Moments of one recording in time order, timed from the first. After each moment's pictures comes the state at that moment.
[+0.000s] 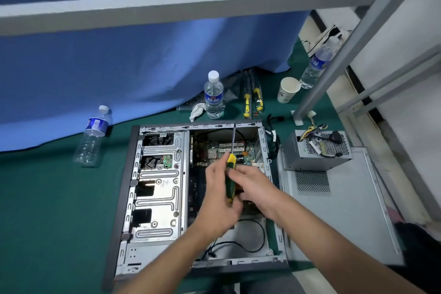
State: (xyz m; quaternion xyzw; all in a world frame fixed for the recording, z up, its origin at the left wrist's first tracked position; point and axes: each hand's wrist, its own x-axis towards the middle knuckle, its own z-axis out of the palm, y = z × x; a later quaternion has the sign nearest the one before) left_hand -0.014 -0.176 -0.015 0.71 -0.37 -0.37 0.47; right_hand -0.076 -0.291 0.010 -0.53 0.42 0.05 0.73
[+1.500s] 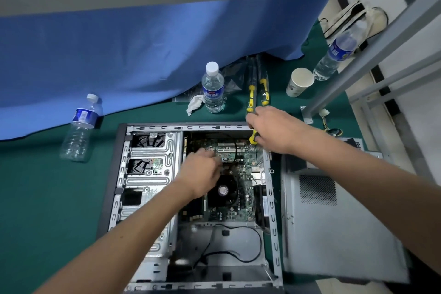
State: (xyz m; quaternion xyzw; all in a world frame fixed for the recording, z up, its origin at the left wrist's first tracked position) left_hand 0.084 -0.244 -0.065 0.79 -0.56 -0.24 0.01; right_hand -0.017 -0.442 0.032 -0.97 0.11 0.19 0.08
